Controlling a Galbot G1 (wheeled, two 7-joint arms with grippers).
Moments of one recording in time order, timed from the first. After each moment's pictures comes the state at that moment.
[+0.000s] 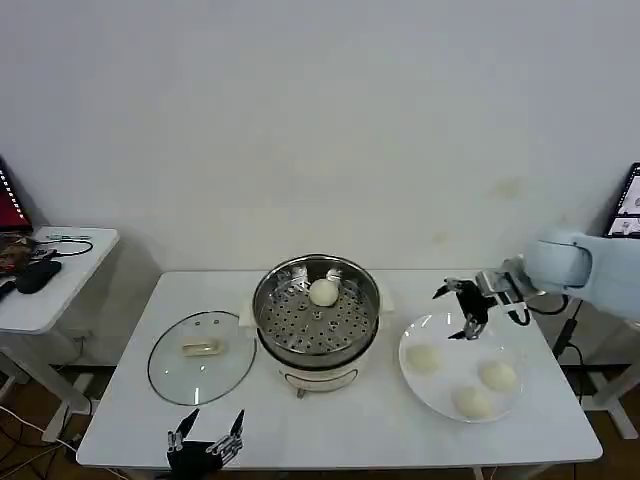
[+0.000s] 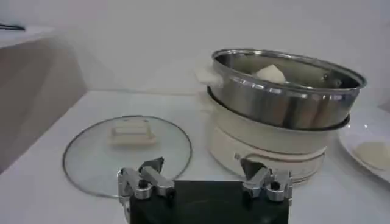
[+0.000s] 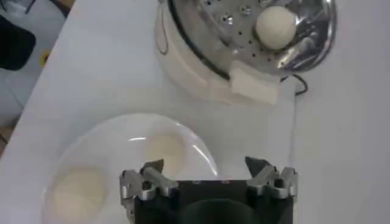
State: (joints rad) left arm 1.88 -1.13 -0.46 -2.29 -0.43 0.23 -0.25; right arm 0.79 0.61 -1.79 1.53 0.50 0.00 -0.69
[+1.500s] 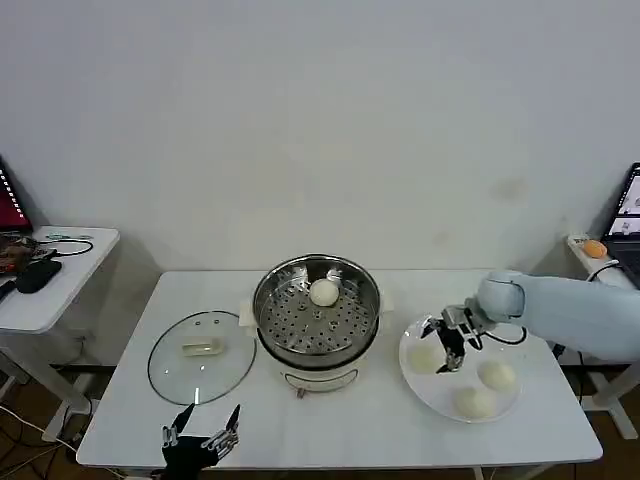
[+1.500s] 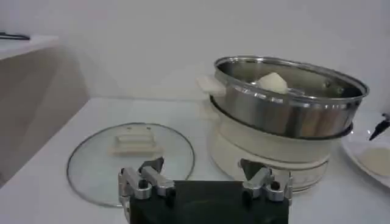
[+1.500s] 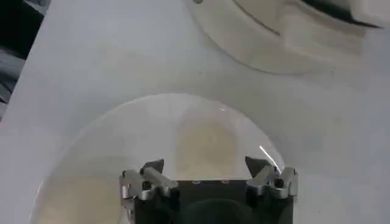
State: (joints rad) left arm 1.88 -1.12 -0.48 -2.31 -0.44 0.23 -0.25; right arm 0.39 0.78 -1.59 1.24 0.43 0.01 -0.73
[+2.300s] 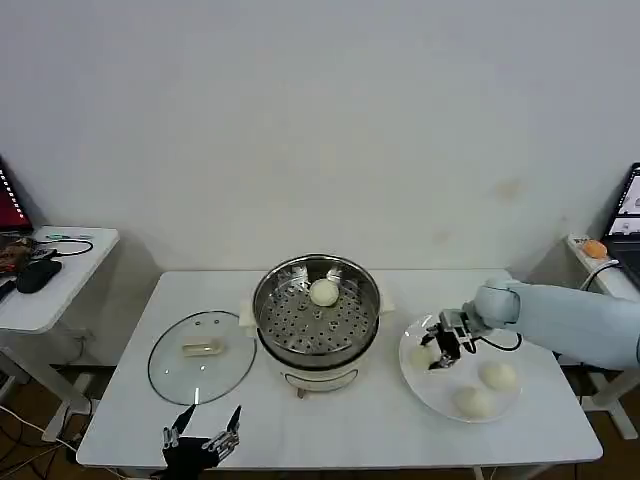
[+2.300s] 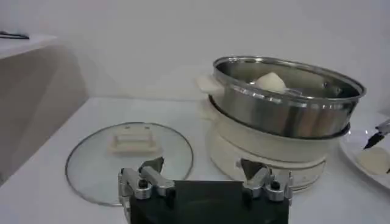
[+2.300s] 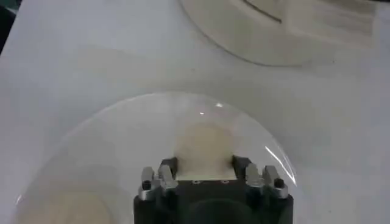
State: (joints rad) left arm 1.88 -1.13 -0.47 -2.31 -0.44 0.23 -0.25; right arm 0.36 0.76 -1.56 1.23 0.43 0.01 -0.72
